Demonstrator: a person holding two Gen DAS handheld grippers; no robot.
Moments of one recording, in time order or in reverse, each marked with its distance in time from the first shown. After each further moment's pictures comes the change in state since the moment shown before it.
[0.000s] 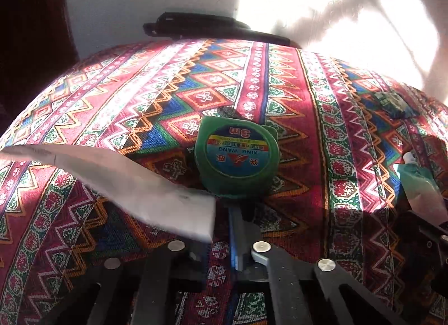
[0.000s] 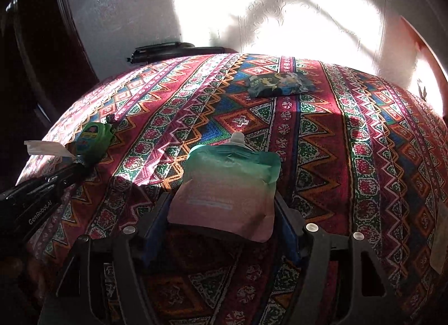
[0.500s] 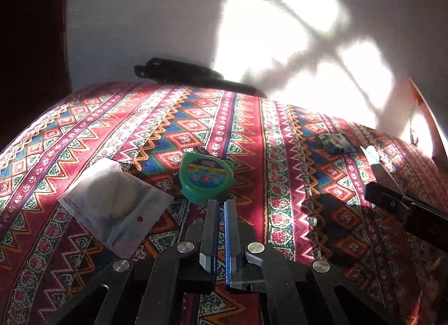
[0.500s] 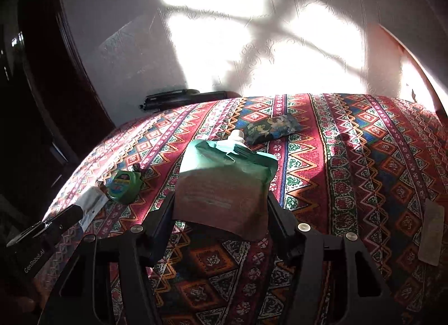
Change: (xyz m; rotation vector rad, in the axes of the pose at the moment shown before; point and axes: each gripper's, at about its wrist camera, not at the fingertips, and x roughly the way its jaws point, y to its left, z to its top) left arm -0.077 0.008 -0.011 -0.033 -0.160 -0.122; right arm -0.061 0.001 0.009 0.053 -0.195 0.057
